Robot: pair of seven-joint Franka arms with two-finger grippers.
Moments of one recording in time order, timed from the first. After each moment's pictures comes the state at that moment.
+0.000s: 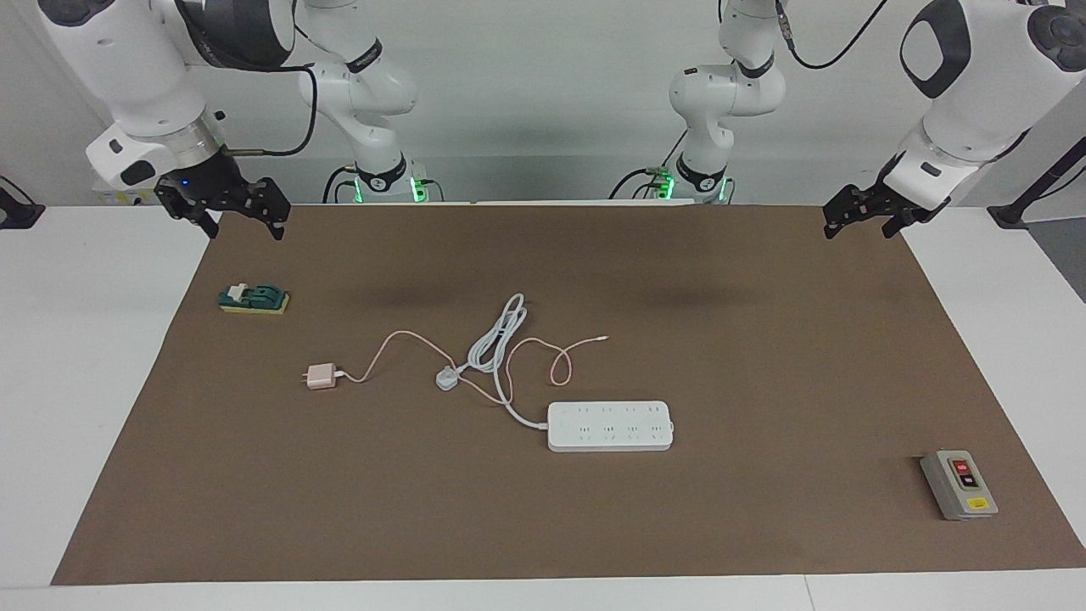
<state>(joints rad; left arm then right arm) -0.06 0.02 0.07 -1.60 0.00 1.46 0.08 -0.12 -0.02 0.03 -1.67 0.00 1.57 0.06</state>
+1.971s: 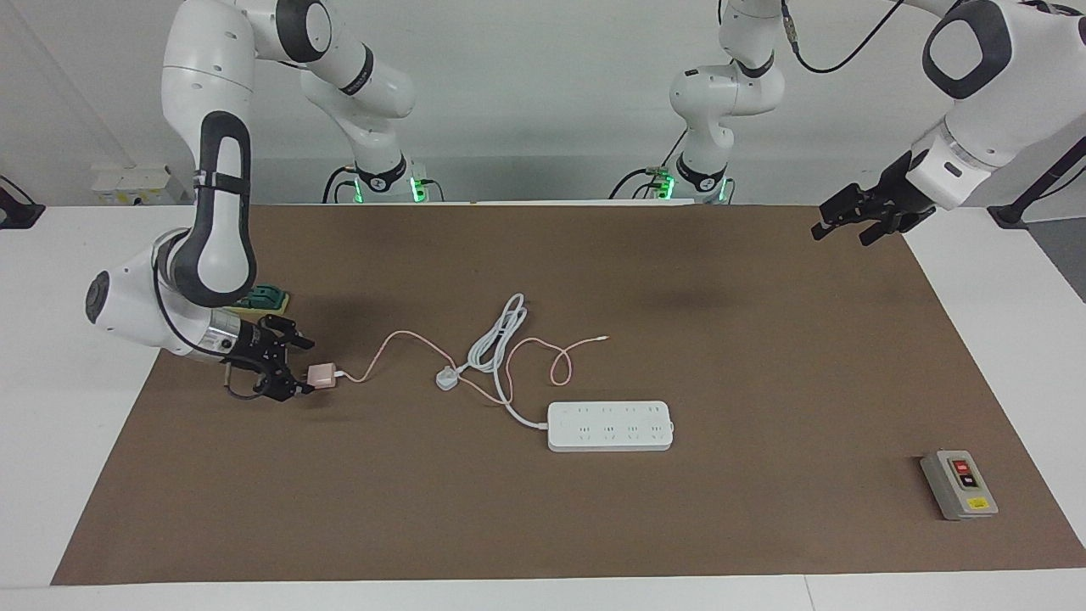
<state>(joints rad) 0.01 0.02 0.08 -1.64 -0.30 1.48 0.09 -0.27 0.45 0.02 -1.81 0.49 1.93 0.87</state>
